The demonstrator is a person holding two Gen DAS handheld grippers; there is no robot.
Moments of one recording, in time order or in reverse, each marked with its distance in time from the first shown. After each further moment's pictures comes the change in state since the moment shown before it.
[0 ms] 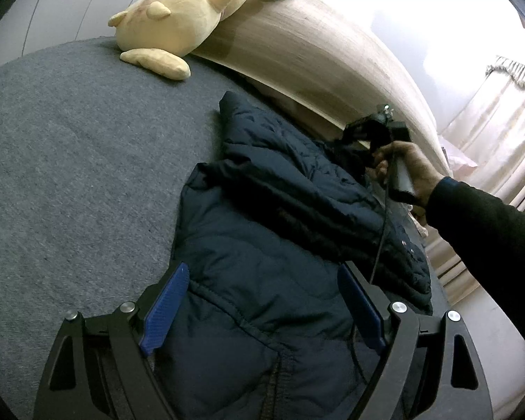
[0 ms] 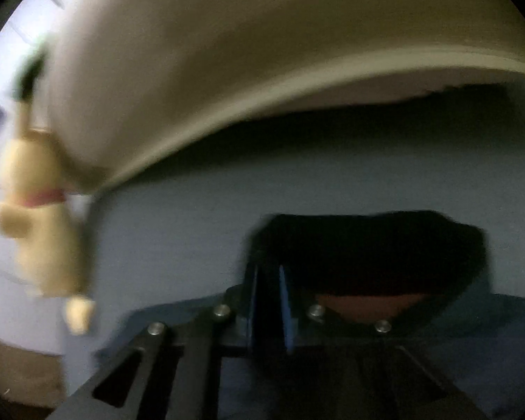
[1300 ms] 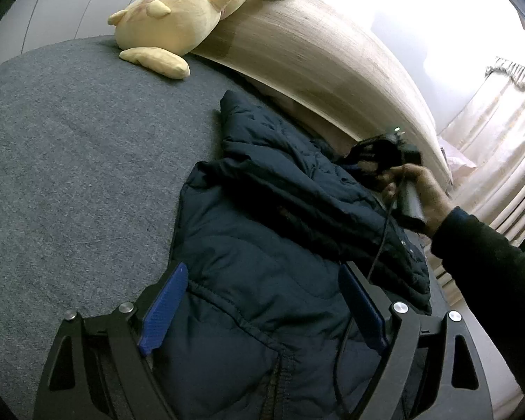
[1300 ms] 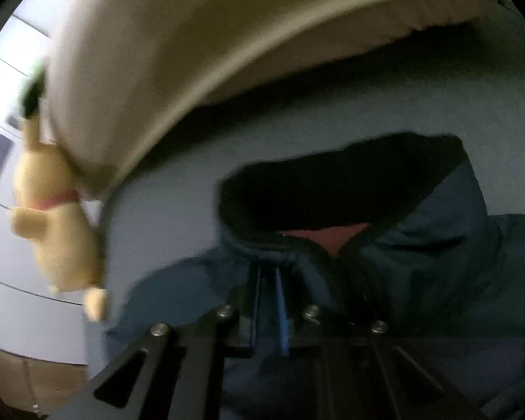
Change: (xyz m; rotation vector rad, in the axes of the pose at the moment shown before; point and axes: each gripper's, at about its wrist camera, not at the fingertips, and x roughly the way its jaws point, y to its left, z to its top) left arm 0.002 0.002 -0.001 -0.001 -0.002 -0.003; right arm 0.005 -0.033 -0.042 0.130 0.055 0.148
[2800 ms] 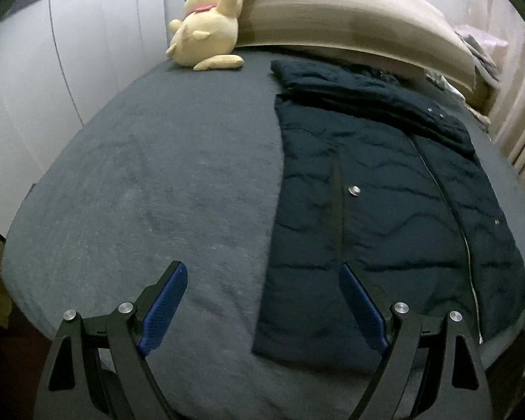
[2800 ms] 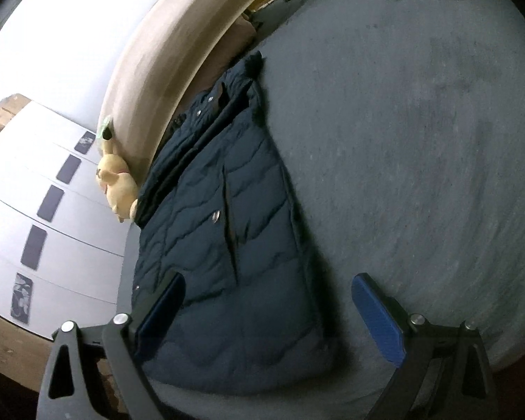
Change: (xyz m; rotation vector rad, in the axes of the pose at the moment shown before) left arm -0.187 -0.028 -0.107 0.351 0.167 0.457; right arm -0.320 -0.242 -0.491 0.277 -0.271 0.178
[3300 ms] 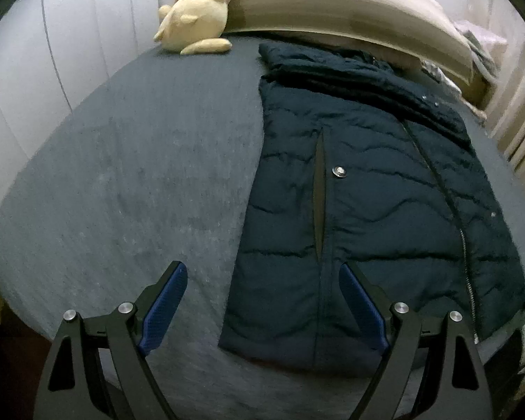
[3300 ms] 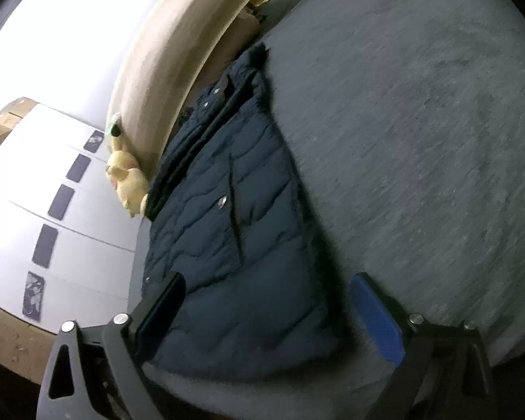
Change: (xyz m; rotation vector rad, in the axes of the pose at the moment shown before) left arm 0.016 -0.011 -0.008 -0.041 0.059 -0.055; right arm -0.001 -0.003 -0.011 0.003 0.031 0.057
